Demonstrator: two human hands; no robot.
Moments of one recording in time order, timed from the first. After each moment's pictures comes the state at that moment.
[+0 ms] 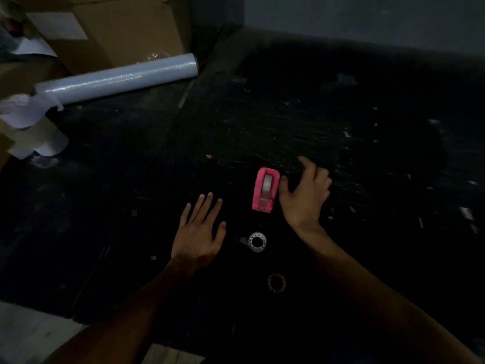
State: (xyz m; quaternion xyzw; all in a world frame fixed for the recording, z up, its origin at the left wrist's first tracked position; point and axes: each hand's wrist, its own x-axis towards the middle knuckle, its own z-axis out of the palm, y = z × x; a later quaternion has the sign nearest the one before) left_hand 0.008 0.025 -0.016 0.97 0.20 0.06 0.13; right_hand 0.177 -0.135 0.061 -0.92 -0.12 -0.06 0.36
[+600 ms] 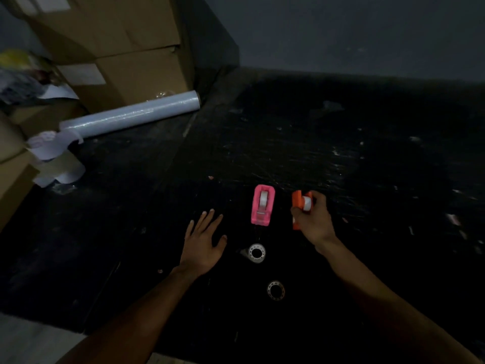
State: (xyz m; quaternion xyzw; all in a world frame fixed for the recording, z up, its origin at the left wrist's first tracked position) left_hand 0.015 0.025 -0.003 0.94 0.25 0.04 0.23; right_hand 0.183 -0.185 0.056 -0.84 -0.03 0.14 0.52
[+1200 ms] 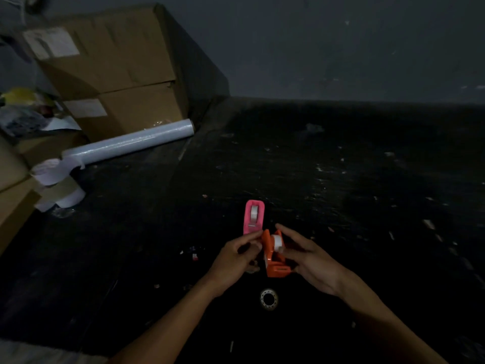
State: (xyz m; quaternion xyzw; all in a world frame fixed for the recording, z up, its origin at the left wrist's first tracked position) left_hand 0.028 -0.067 0.091 0.68 0.21 -0.02 0.70; right_hand 0.130 -0.238 0.084 -0.59 -0.10 0.46 0.66
